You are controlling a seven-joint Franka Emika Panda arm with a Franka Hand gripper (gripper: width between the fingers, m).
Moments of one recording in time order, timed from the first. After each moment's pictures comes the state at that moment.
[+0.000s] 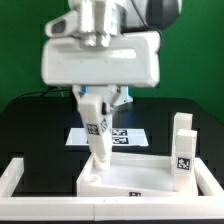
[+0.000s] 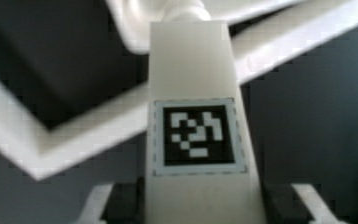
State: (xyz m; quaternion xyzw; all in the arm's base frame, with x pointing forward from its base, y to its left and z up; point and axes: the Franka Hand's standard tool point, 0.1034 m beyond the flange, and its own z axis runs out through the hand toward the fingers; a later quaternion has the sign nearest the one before) arm 0.615 -0.058 0.156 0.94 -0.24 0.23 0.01
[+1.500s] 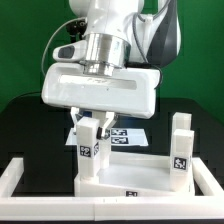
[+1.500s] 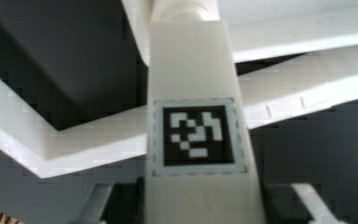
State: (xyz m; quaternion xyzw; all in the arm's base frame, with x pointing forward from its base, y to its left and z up) arm 0.602 -0.067 0.111 0.95 -0.20 0.24 0.06
